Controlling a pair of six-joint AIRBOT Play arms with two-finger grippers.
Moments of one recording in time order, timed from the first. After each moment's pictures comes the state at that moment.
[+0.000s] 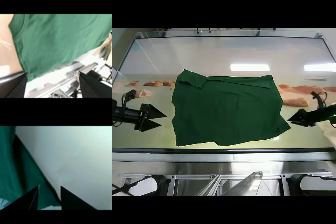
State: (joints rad) left arm 0.54 -1.33 0.90 -2.29 1.58 1.94; right arm -0.53 -1.56 0.90 -0.93 1.28 0.93
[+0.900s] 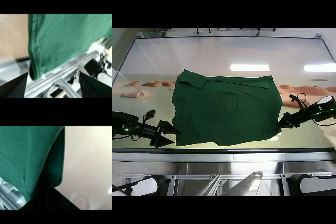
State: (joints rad) left arm 0.43 -1.42 0.65 -2.27 1.47 1.93; right arm -0.36 -1.64 0.90 -0.94 1.34 0.90
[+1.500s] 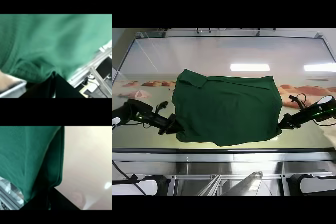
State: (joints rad) left arm 0.26 -1.53 0.86 -2.27 1.45 1.94; right arm -0.35 -1.60 0.90 -0.98 1.36 0.91
